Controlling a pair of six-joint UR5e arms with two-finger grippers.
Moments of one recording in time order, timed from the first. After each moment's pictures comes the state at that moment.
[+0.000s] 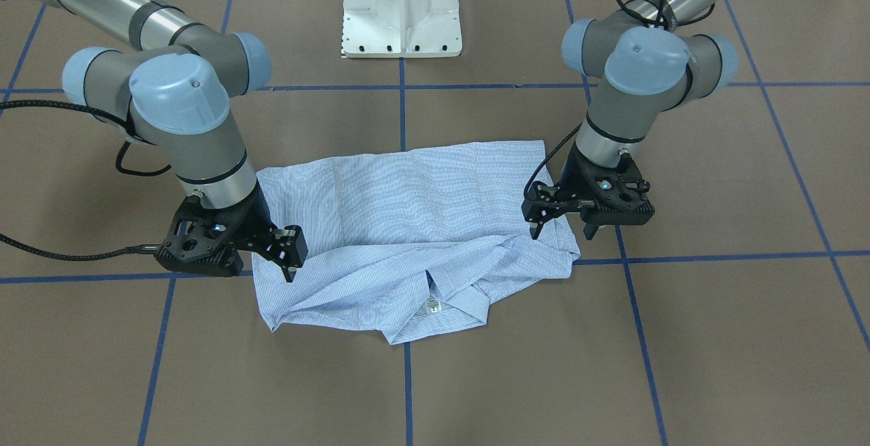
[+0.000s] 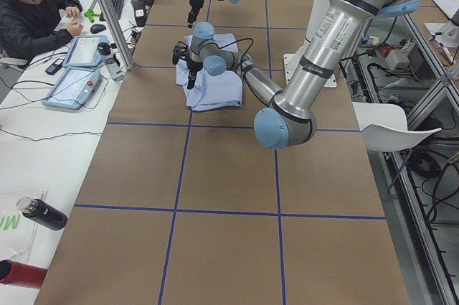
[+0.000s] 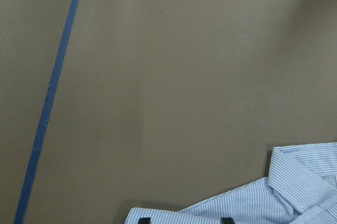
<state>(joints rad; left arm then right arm) -0.80 -2.07 -1.66 -1.90 -1.90 -1.08 0.82 -0.89 1.52 -1.39 1.88 1.20</state>
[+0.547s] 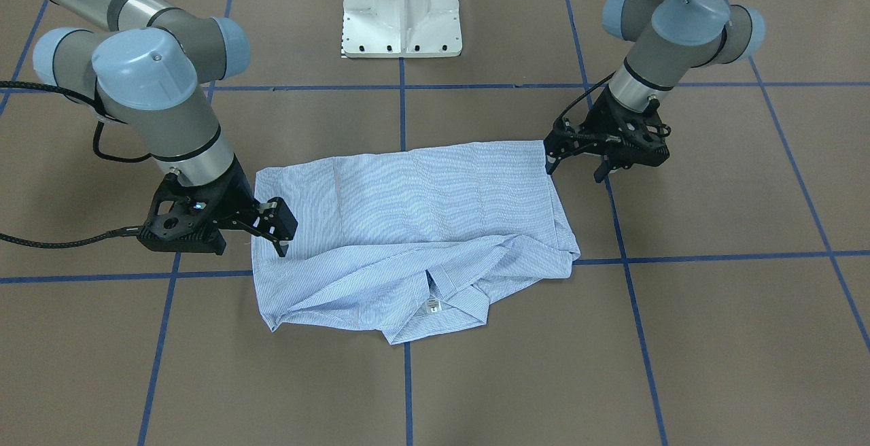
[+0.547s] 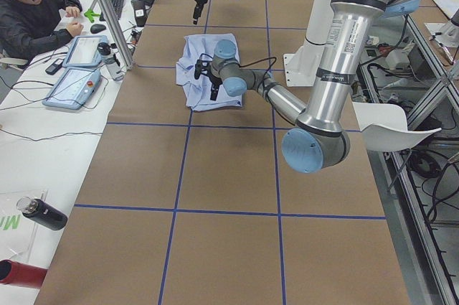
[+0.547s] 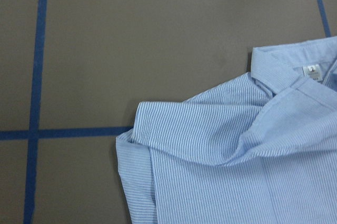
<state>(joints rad) -0.69 -1.76 -1.83 -2.19 -1.96 -1.15 0.85 -0.99 1.64 -1.40 1.94 1.09</state>
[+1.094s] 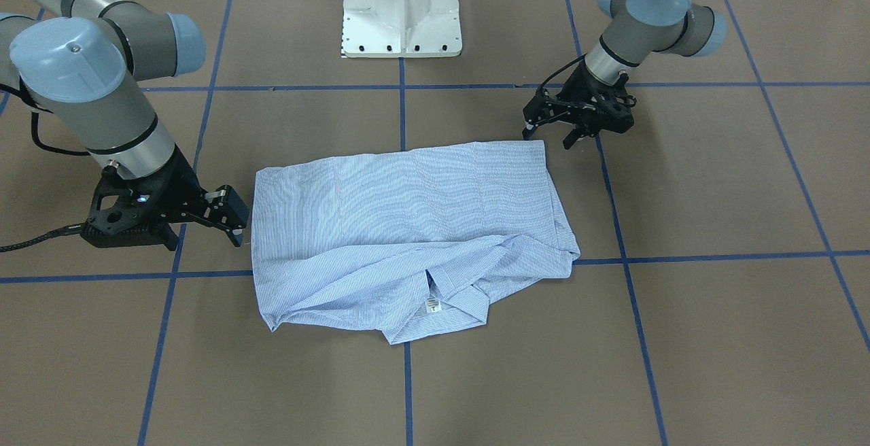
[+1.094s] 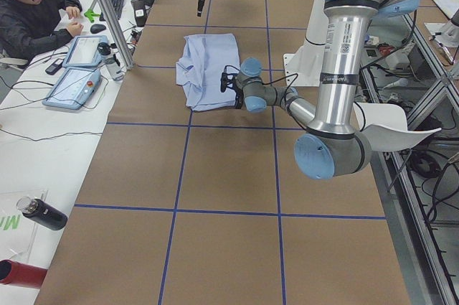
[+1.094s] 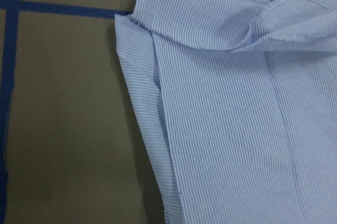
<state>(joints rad) -0.51 -1.69 -1.83 -2.35 -1.84 -1.33 0.90 -1.08 1.69 -1.39 1.99 0.97</state>
